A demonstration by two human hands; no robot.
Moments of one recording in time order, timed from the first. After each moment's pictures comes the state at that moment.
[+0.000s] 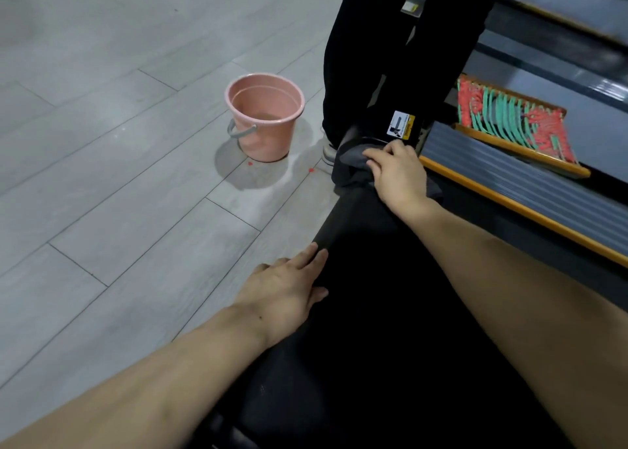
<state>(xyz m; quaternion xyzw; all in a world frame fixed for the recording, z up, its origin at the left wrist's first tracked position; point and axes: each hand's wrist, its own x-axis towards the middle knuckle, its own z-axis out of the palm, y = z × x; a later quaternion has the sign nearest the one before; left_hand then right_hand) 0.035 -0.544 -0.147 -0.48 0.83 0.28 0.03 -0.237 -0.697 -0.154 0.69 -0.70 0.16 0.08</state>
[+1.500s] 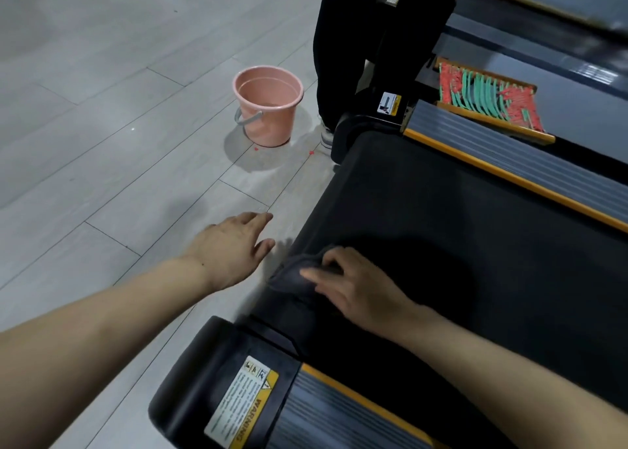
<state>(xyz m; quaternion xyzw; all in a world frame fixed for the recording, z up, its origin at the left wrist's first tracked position) 0.132 -0.513 -0.112 -0.52 0.84 0.17 0.05 -0.117 -0.421 -0.144 0.87 -0.46 0.17 -0.08</state>
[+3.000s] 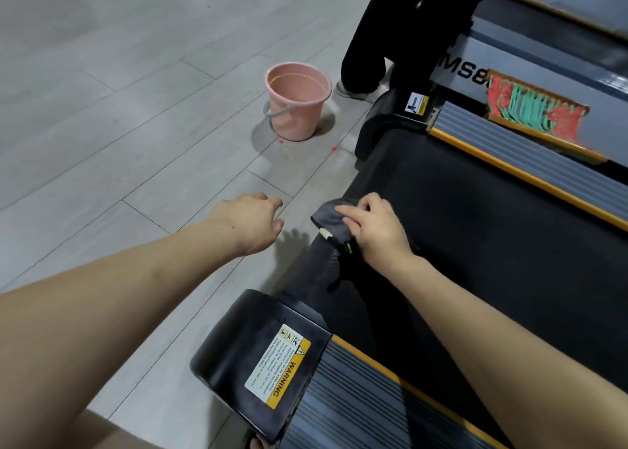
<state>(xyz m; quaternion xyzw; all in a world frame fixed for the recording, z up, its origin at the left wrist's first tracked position) 0.158 -0.516 -0.095 -0.57 0.80 0.15 0.12 -0.090 -0.476 -0.140 0.72 -0.67 0.18 -0.07</state>
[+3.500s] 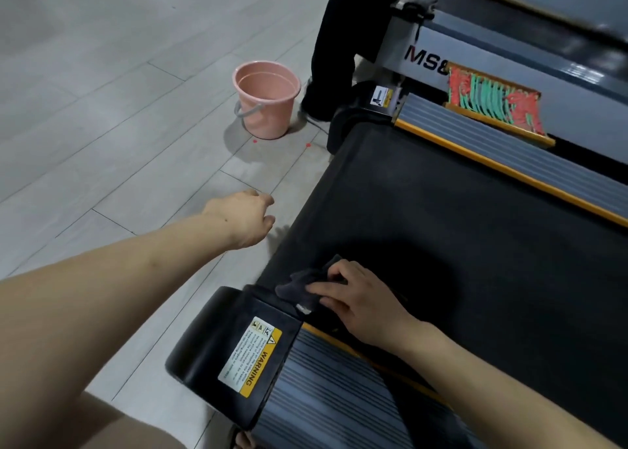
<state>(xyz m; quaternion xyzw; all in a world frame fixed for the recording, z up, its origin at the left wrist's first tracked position) 0.123 -0.518 -0.088 -0.54 0.81 0.16 0.13 -0.108 -0.351 -0.142 0.82 -0.54 0.12 -0.16</state>
